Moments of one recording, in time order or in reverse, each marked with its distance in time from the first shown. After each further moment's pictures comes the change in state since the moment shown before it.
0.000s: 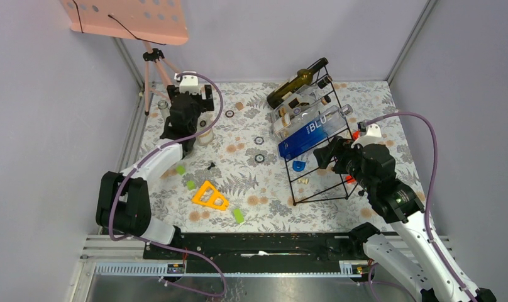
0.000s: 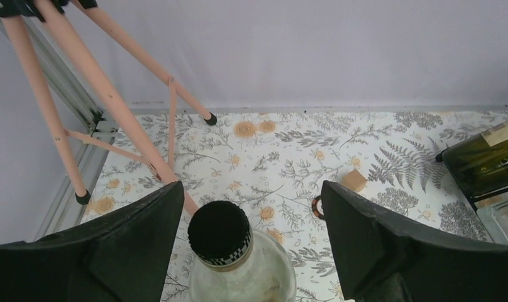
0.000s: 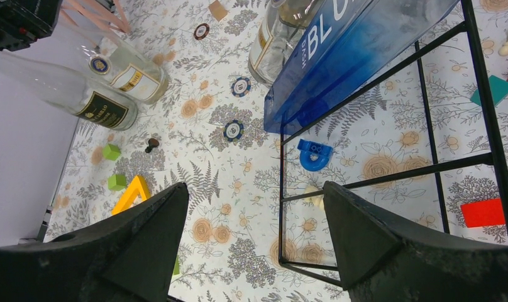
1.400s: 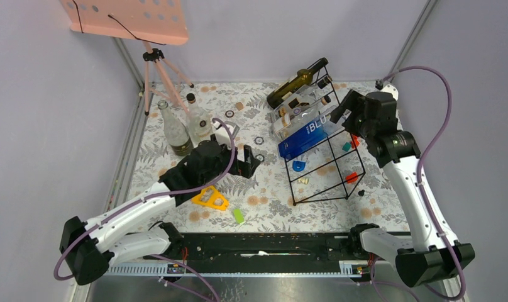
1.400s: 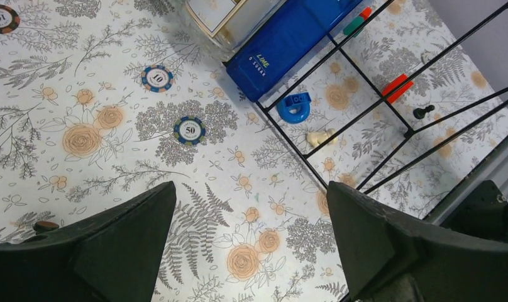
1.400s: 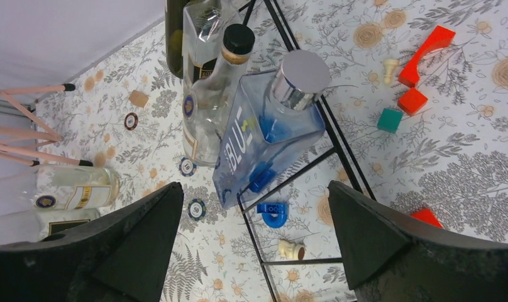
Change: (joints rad) left arm -0.563 -0.444 -0.183 -0.566 0.194 -0.387; right arm -0.265 0.436 0.418 -0.144 0.076 0.065
